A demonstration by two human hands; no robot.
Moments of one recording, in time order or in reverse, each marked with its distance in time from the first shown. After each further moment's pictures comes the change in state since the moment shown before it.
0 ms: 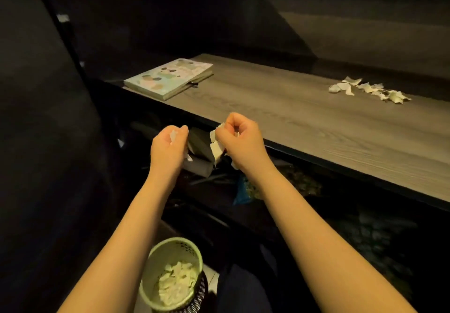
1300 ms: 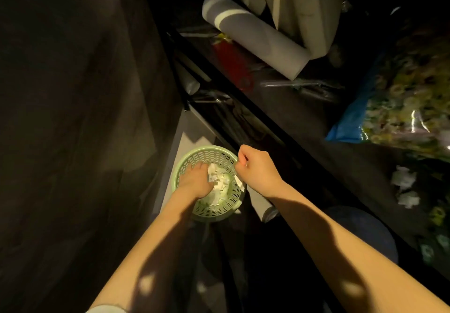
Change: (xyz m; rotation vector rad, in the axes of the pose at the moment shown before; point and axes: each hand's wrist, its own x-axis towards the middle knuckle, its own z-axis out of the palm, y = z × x) left_hand -0.101 -0.389 -0.060 1.003 -0.922 -0.710; right_hand -0.084 0.321 0.154 -0.534 -0.638 0.517
